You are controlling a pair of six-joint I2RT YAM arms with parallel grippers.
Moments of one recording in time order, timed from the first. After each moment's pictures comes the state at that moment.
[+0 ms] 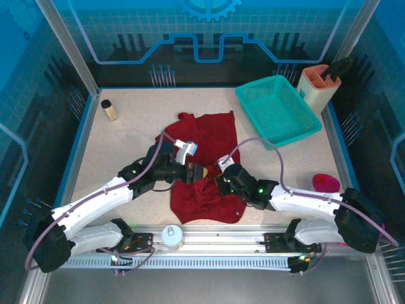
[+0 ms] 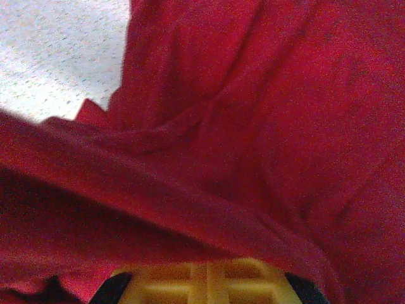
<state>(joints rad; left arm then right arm) -0.68 1.08 0.75 -0.20 0.48 -0.67 0.94 1.22 0.58 -0.07 0.23 0.37</state>
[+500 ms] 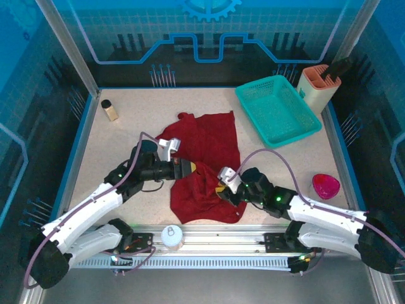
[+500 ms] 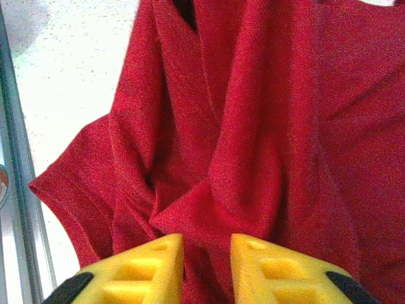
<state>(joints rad) -0.54 0.96 0.67 -0.21 0.55 -0.82 0.92 1.01 0.45 -0.02 -0.11 -0.09</state>
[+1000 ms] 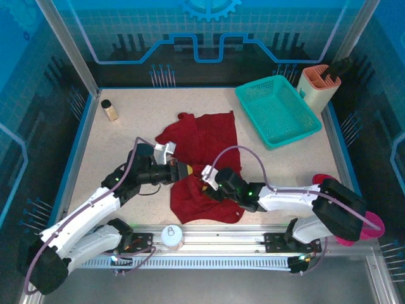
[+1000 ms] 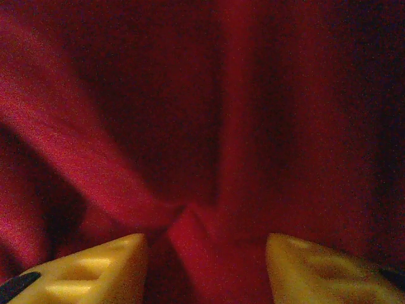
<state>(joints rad) -0.51 0.90 0.63 -0.24 0.58 -0.90 1.01 1.40 0.57 0.13 0.22 -0.05</state>
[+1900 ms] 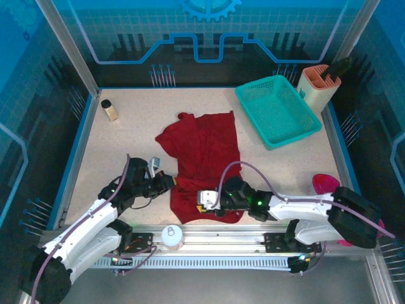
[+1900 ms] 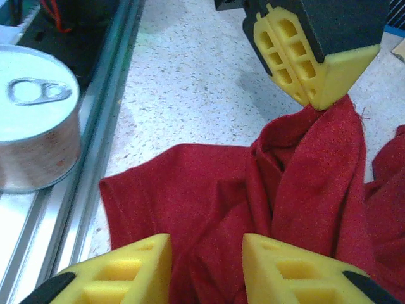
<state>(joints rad) -0.40 0.79 0.42 -0.34 0.44 -0.95 1.07 1.30 0.46 0.32 -0.21 -0.47</state>
